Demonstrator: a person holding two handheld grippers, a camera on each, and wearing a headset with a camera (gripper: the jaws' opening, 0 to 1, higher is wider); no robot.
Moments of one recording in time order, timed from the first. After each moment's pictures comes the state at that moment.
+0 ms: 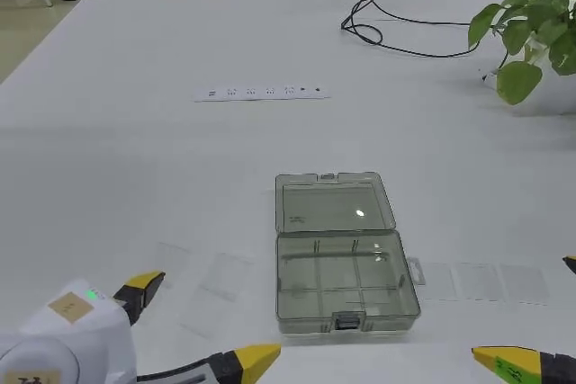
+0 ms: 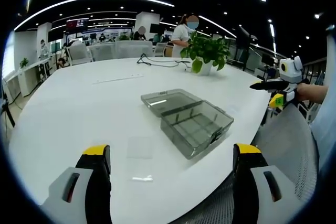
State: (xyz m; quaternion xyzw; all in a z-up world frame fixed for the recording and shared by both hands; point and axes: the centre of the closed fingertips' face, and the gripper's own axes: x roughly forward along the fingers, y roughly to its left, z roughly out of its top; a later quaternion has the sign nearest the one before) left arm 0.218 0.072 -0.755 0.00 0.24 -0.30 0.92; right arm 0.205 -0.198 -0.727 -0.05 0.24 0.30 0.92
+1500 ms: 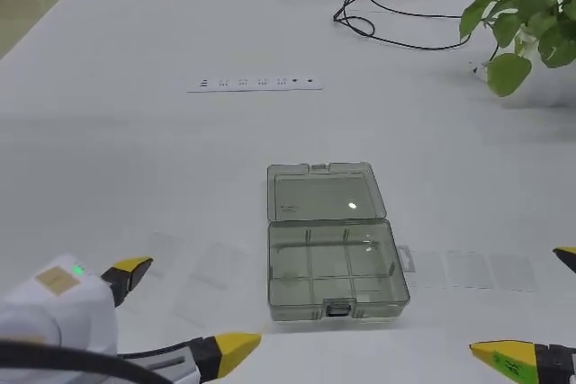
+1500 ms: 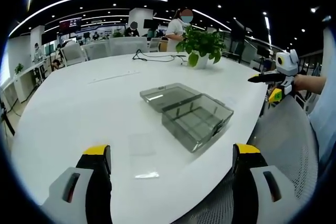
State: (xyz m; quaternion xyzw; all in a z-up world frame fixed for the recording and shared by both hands) left arm 0.219 0.080 -0.760 0.03 0.26 -0.32 0.91; right arm 0.201 -0.206 -0.737 -0.07 0.26 0.31 0.91
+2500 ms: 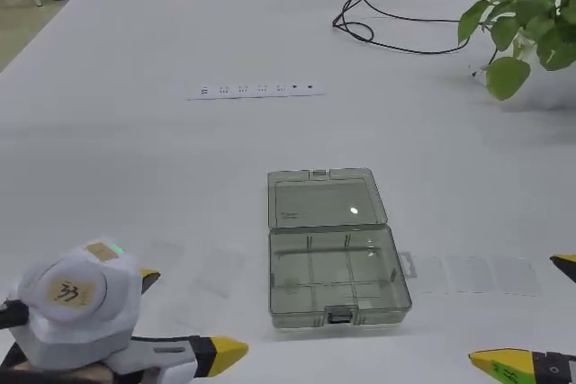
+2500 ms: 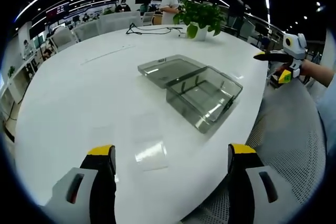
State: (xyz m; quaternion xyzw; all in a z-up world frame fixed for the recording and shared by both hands) left arm 0.234 0.090 -0.800 0.08 0.37 -0.33 0.86; right arm 0.200 -0.204 -0.744 -0.07 0.27 0.32 0.91
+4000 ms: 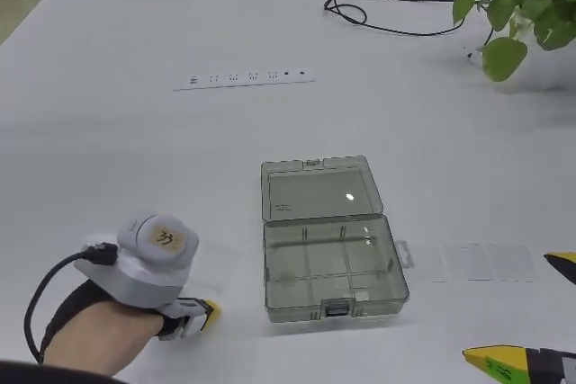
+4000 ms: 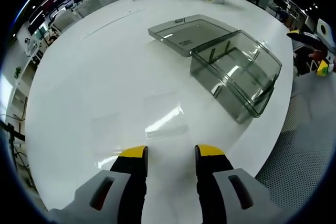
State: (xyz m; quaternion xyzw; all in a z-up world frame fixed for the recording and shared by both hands) left arm 0.259 0.101 -0.848 0.16 0.49 -0.26 0.82; right arm 0.197 -0.202 -0.755 -0.05 0.29 0.31 0.90
